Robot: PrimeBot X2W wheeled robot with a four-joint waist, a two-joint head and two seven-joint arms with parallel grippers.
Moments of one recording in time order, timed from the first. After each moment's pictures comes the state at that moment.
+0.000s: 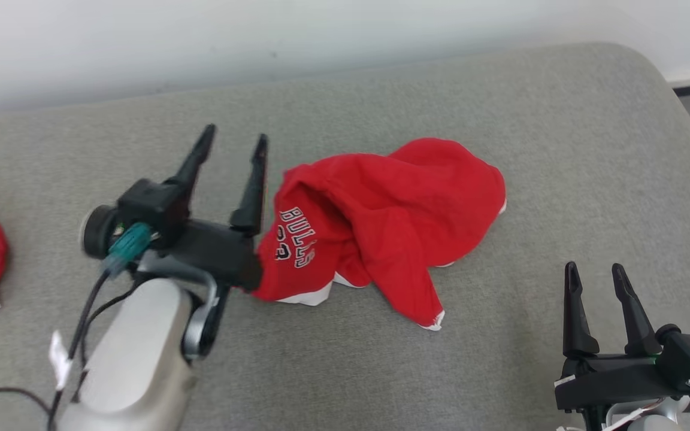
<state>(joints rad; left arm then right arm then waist) -0.66 0.14 -0.37 0.42 -0.37 0.01 -0.26 -0.12 -0.06 -0.05 0.19 0.23 0.13 -0.26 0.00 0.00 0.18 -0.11</state>
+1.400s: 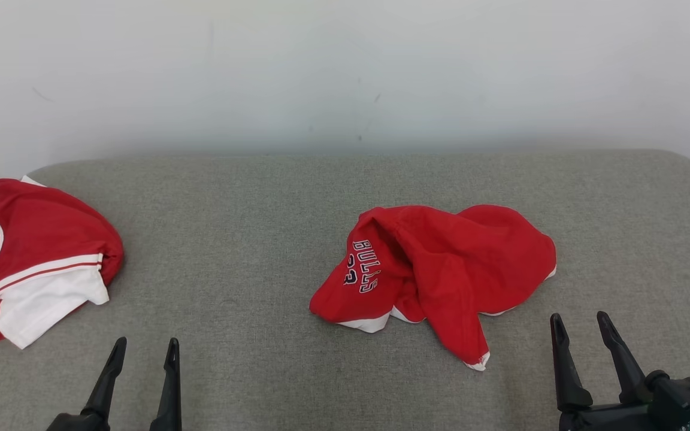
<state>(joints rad) 0.06 0.18 -0.07 0.03 -0.19 -0.02 -0.26 0.05 -0.10 0.02 0.08 0.24 0.13 -0.21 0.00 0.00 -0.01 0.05</state>
